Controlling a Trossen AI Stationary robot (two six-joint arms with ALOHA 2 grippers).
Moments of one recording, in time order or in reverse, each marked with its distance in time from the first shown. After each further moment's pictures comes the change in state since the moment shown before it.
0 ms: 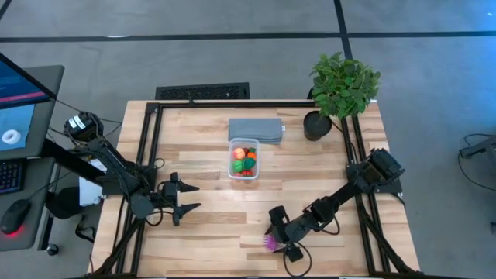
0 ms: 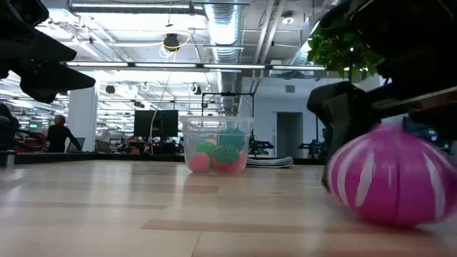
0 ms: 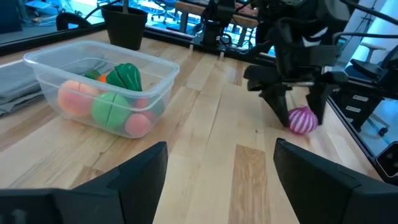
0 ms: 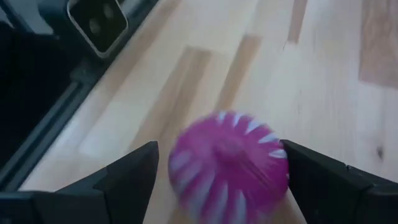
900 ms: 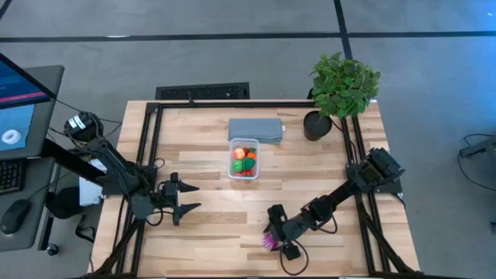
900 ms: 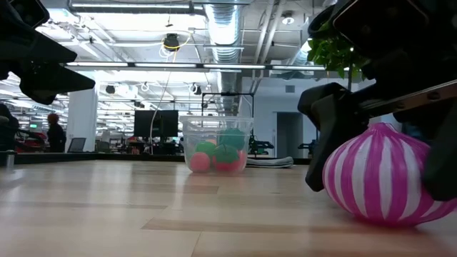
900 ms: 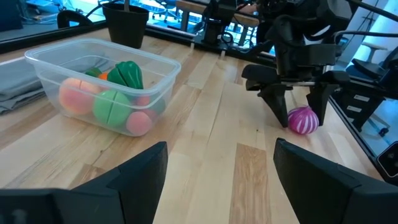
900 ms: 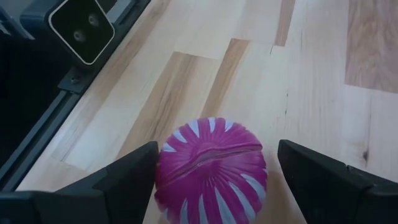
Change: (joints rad) left arm 0.000 0.000 0.000 -0.012 0.000 -0.015; right arm -0.026 0.011 0.019 -0.010 -0.008 0.010
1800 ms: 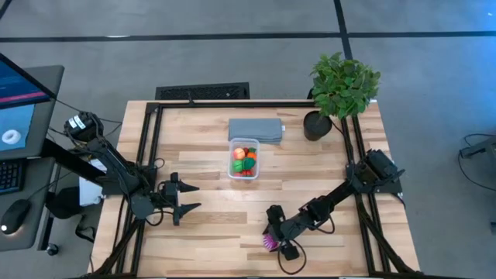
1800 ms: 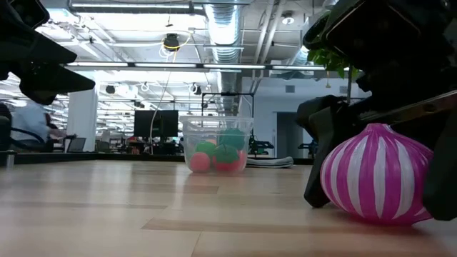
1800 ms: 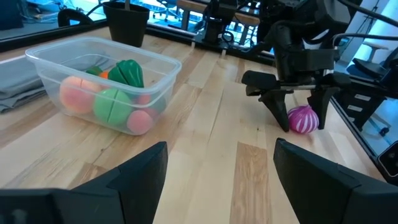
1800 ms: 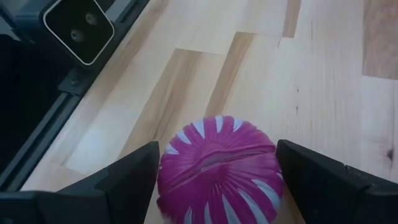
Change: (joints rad) left arm 0.000 0.000 0.000 -0.006 0.000 -0.007; right arm -0.012 0.040 0.005 0.035 -0.041 0.035
